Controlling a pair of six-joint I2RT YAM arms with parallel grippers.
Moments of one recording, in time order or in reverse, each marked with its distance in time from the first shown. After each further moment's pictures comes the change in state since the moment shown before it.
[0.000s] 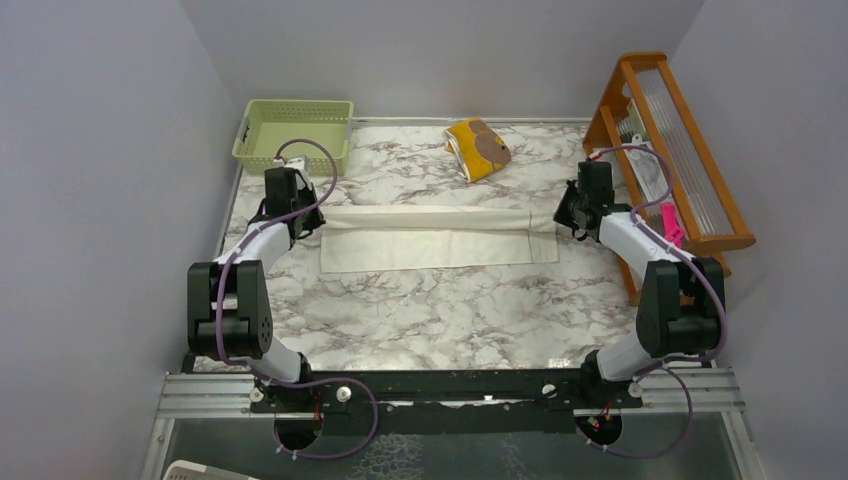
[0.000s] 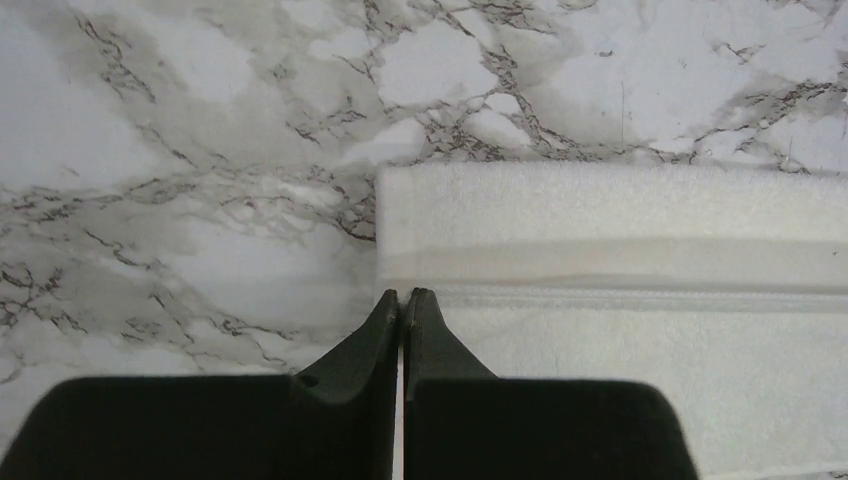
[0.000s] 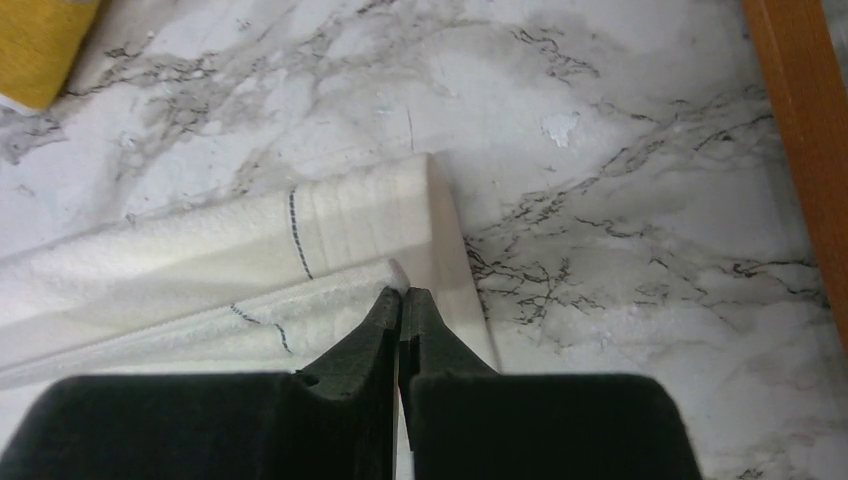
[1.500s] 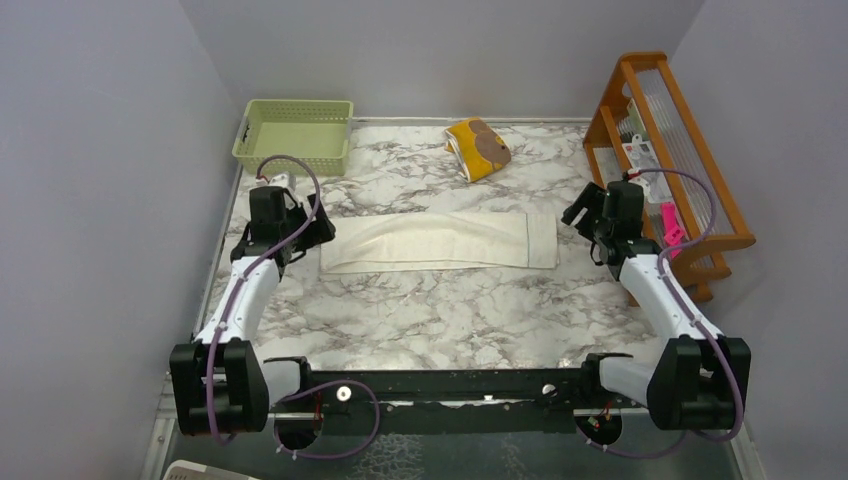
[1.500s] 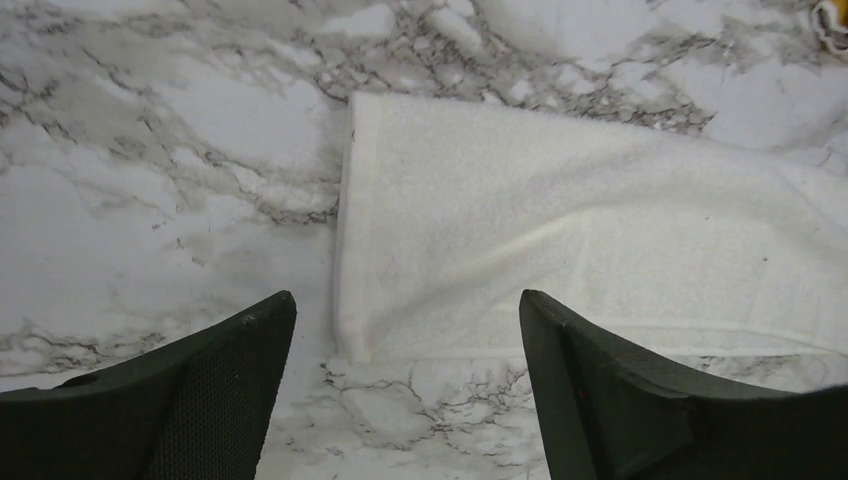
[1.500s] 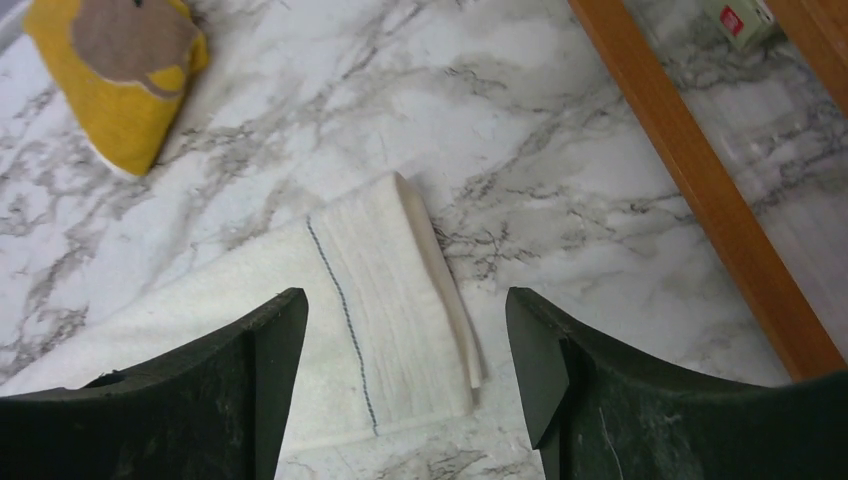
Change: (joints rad) left arm 0.006 -0.366 -0.167 -0.240 0.033 -0.146; right arm -0.063 -0.349 -0.223 0.005 0.057 0.095
